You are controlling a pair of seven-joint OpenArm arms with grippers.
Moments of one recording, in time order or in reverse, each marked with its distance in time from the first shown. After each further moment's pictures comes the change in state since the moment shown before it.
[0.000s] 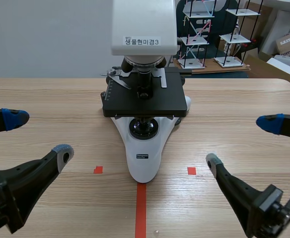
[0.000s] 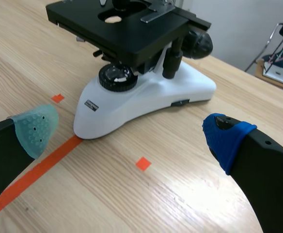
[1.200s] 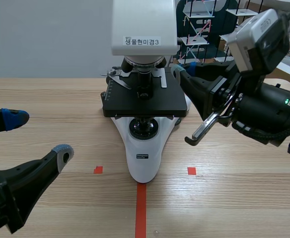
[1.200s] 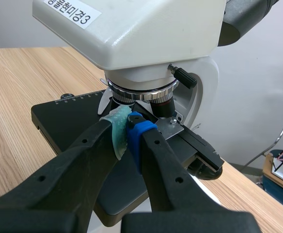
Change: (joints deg) left arm 0.0 0.0 0.0 0.0 0.0 0.0 0.0; right arm 39.3 -2.1 -21.4 -13.0 -3.7 2.2 0.2
